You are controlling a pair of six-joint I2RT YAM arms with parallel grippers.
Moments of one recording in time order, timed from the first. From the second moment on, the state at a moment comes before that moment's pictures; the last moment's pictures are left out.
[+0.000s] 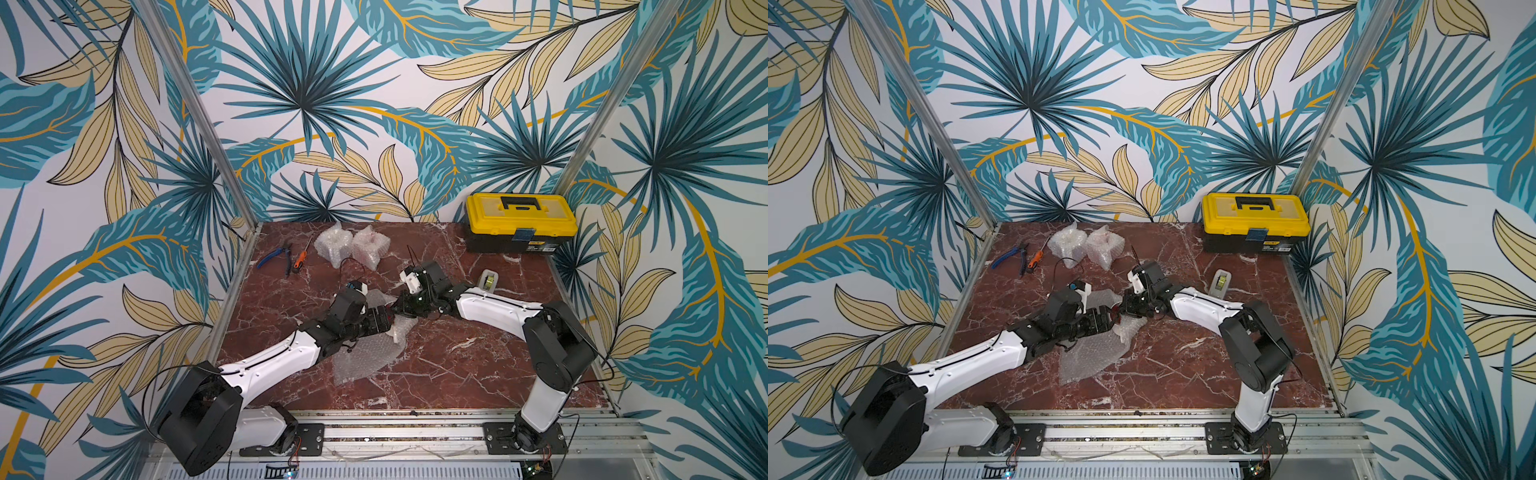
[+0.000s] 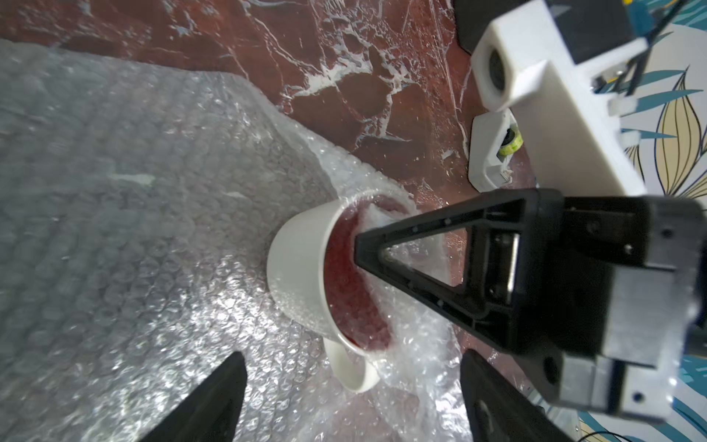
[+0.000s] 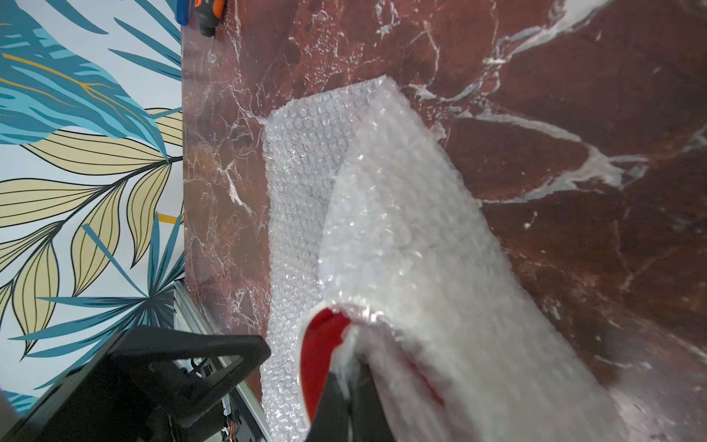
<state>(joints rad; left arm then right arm) -0.65 1.29 0.68 -0.07 0.16 -0.83 0.61 1.80 1.15 -0.21 -0.43 0.71</state>
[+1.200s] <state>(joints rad) -0.67 1.42 0.66 0.02 0.12 -0.87 0.62 1.61 1.20 -0.46 -0.21 0.54</state>
